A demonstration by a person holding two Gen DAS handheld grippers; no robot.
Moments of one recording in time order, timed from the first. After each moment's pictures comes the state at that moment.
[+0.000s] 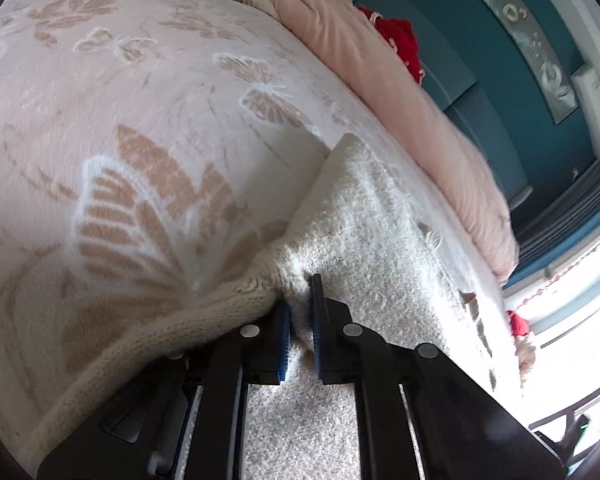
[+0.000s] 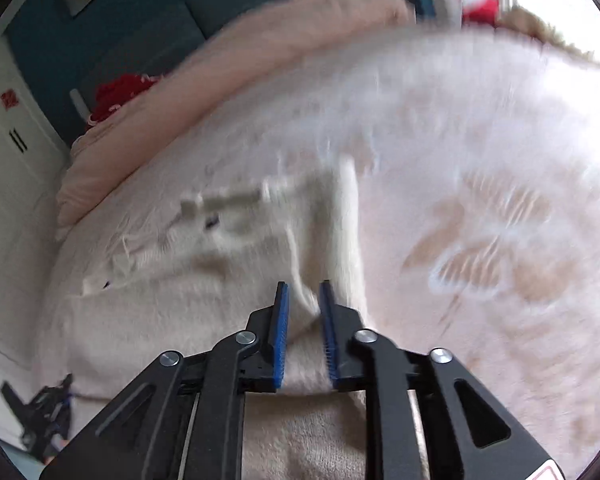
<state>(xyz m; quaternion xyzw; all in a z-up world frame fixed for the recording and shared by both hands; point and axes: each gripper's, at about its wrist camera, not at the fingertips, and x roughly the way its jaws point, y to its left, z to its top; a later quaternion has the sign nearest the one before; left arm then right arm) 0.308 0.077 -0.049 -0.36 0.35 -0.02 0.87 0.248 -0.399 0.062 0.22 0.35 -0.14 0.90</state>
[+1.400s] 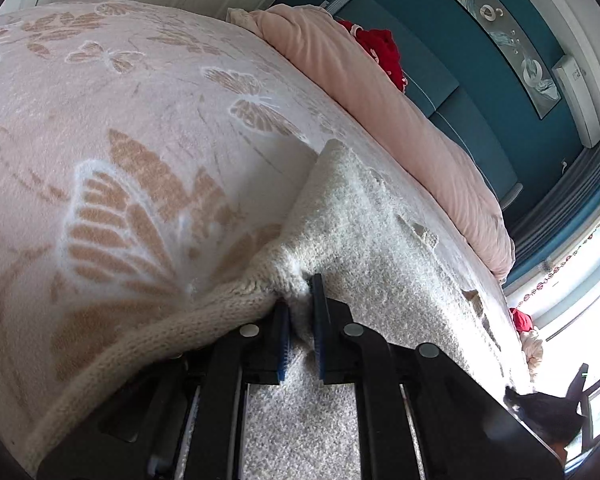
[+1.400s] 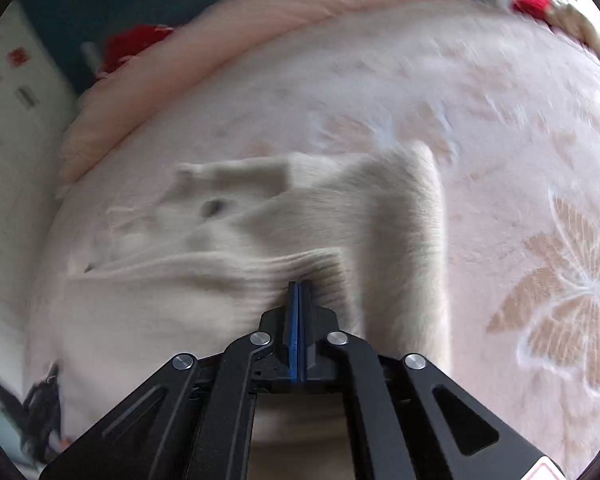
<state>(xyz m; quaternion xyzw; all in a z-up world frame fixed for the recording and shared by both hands) 0.310 0.065 -0.057 -0.34 0.31 -0.02 0.89 0.326 -0.414 0.017 0.25 0.43 -0.07 0.86</state>
